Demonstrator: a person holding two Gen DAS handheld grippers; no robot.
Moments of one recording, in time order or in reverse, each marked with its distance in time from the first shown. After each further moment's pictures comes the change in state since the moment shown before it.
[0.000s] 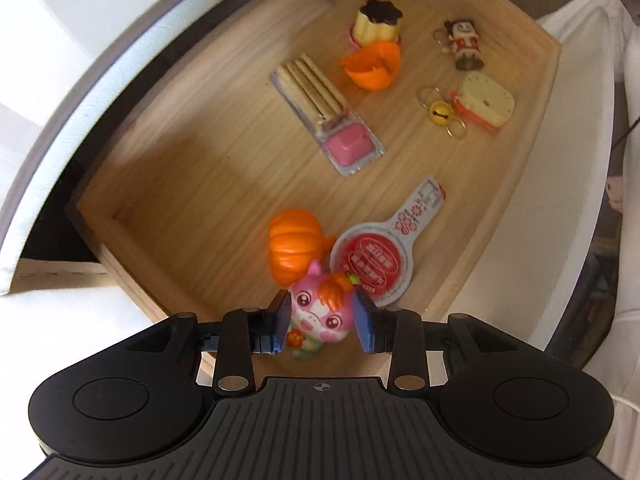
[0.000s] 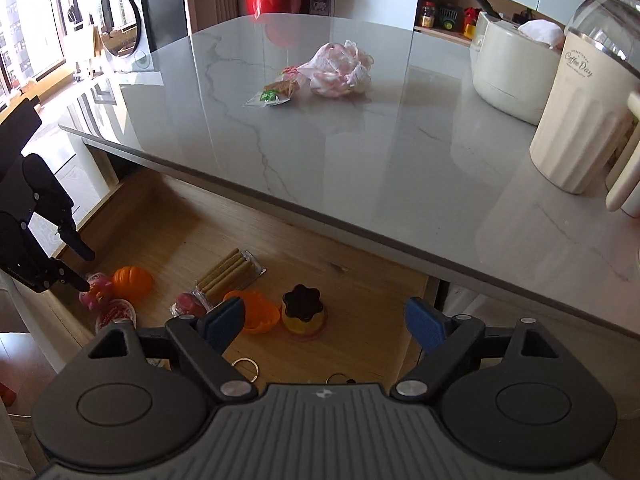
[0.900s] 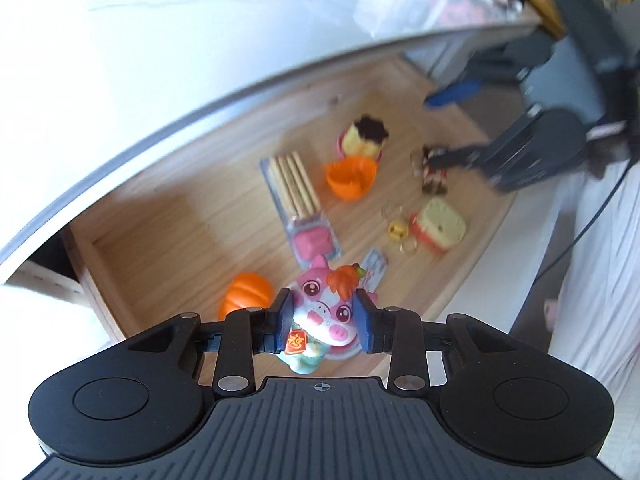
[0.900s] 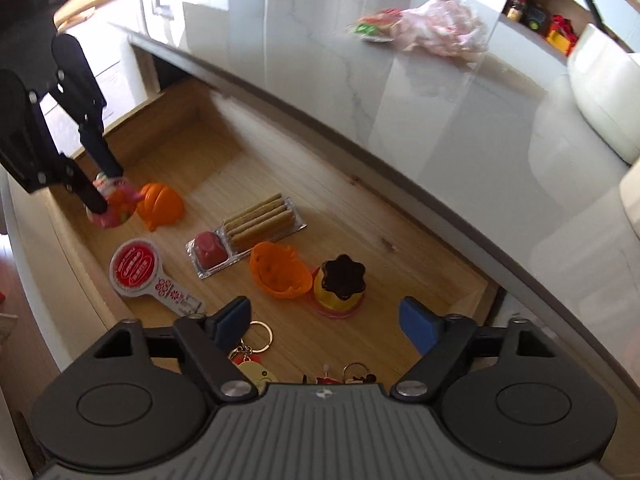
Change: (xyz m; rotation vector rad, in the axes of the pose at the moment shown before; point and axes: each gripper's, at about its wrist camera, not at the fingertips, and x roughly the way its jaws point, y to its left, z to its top) left arm -0.047 0.016 -0.010 -0.270 -0.319 -0.164; right arm 0.062 0.045 0.012 -0.325 0.209 0.064
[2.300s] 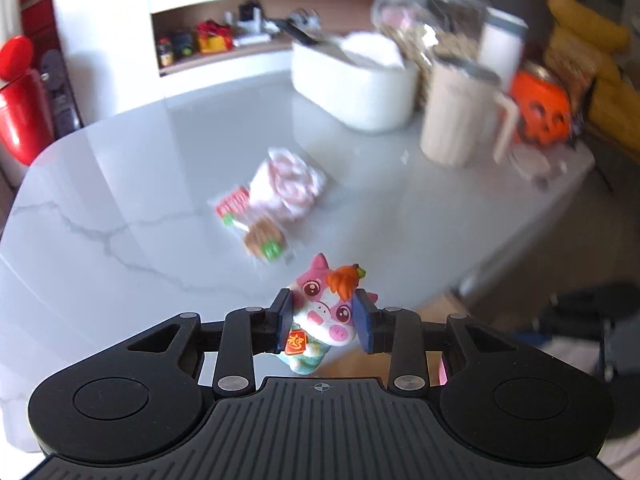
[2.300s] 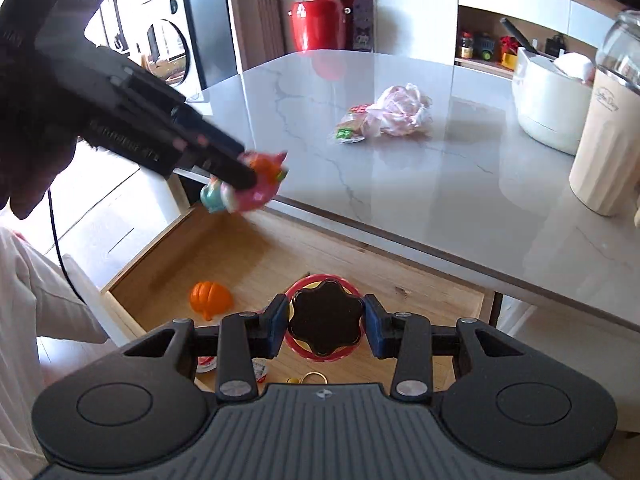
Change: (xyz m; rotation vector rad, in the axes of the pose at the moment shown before) left arm -0.055 -0.074 0.124 -0.110 -0.448 0.294; right arm -0.098 -0.011 -0.036 0.289 -0.346 0.031
